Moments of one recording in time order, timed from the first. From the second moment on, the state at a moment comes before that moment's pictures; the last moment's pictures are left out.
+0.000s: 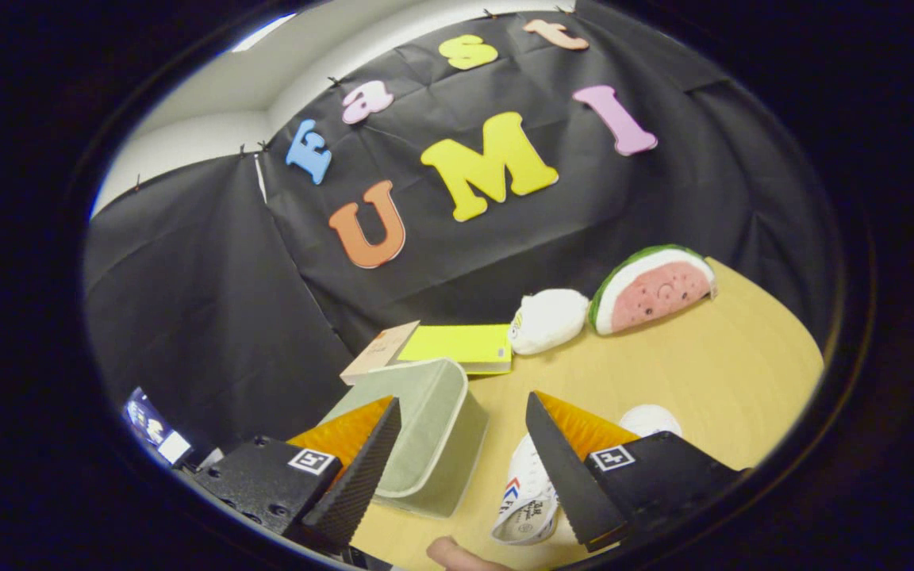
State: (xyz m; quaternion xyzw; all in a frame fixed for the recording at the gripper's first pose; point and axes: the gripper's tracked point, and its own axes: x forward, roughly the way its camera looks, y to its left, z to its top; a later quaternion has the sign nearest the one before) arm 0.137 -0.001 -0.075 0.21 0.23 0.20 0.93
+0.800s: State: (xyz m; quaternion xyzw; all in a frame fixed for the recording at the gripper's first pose) arm 0.187 0.058 -0.131 0.37 0.41 0.40 0.73
